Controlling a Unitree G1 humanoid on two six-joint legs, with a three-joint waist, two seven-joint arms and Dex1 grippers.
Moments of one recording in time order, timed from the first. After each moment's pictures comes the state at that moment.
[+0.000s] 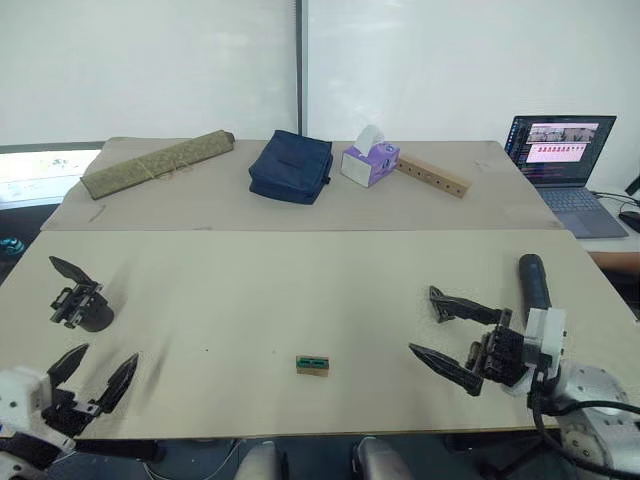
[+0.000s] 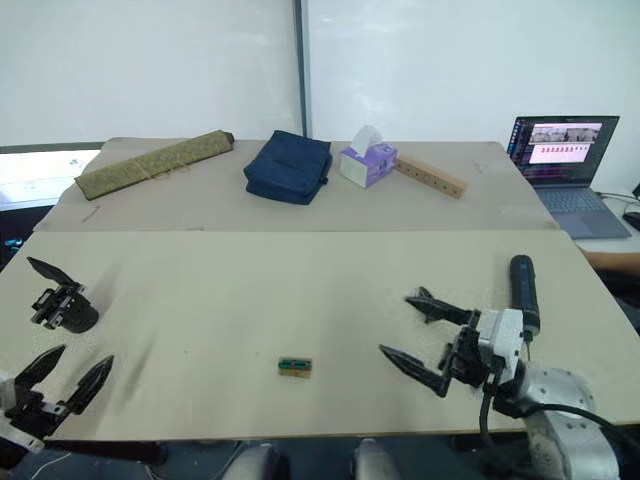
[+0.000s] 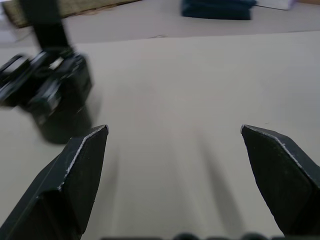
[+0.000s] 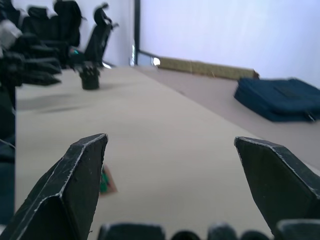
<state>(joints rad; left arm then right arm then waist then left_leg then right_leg) 0.58 0.39 0.68 -0.24 -0.59 0.04 -0.68 0.18 -0.53 -0.20 -0.43 0.62 0.00 1.05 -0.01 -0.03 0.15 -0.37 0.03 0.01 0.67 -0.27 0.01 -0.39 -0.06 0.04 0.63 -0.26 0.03</state>
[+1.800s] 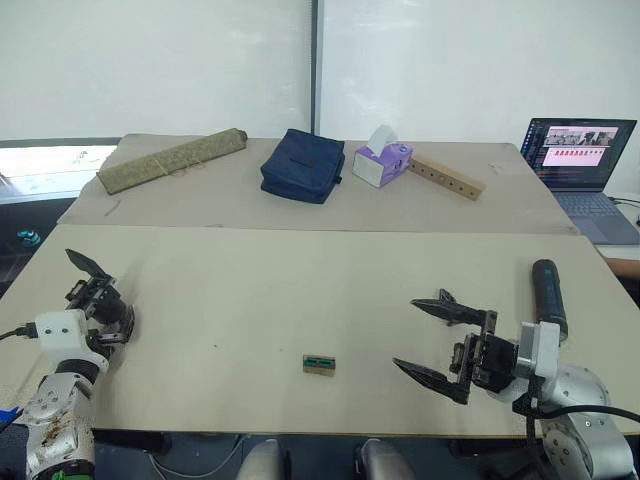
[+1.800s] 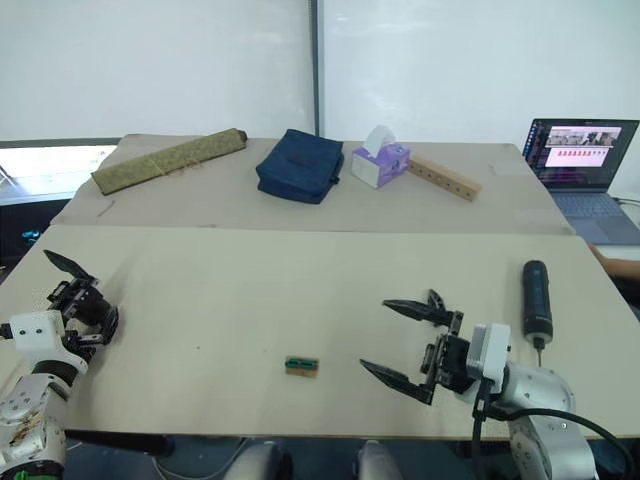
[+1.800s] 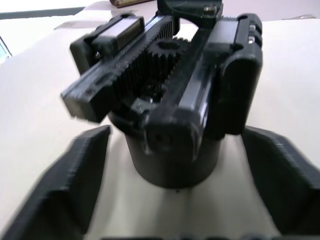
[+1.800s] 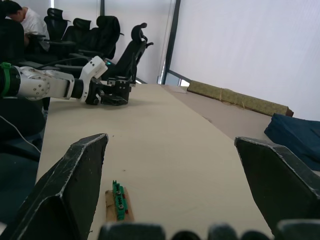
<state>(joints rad) -0.04 0.50 0.52 0.41 -0.30 -0.10 -0.41 0.18 -0.56 -0.12 -0.43 0.60 -0.12 1.06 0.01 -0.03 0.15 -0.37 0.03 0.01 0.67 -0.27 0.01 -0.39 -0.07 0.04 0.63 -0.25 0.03</state>
